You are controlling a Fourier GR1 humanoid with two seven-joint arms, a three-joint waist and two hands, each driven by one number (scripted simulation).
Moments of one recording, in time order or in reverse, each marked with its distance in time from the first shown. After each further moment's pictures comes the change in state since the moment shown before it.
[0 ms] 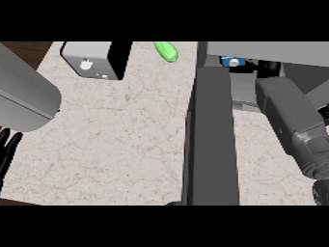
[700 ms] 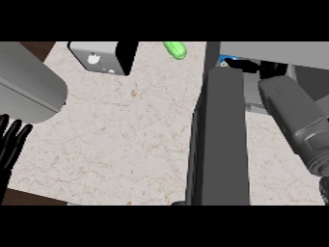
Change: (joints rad) left arm -0.057 0.016 -0.034 0.010 -0.075 0.007 0.005; right arm -0.039 -0.032 0.081 0.102 0.126 -0.294 0.064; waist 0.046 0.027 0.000
